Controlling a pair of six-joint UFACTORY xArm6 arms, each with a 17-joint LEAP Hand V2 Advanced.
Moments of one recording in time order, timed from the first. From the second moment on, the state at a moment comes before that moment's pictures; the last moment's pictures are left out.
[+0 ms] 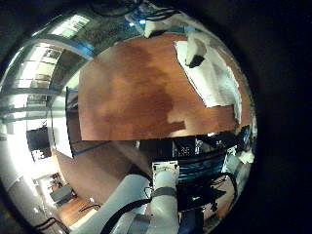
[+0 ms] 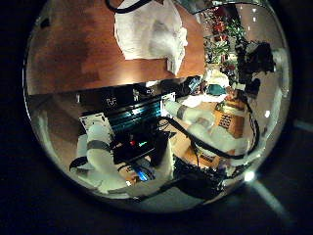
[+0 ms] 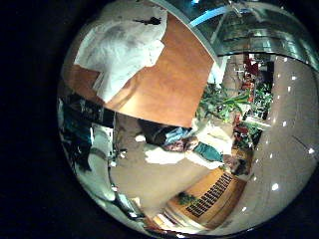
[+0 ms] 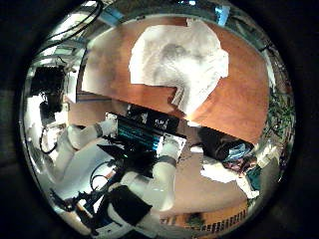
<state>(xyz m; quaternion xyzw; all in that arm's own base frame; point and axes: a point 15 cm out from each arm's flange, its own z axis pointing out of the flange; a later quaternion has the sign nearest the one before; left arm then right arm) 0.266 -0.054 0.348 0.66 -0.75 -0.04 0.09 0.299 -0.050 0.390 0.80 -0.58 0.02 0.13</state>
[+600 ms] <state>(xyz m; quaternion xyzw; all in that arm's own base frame) 0.279 -0.080 0.304 0.63 -0.76 -0.10 0.12 0.299 -0.086 0.378 0.77 -0.61 -0.02 0.16</state>
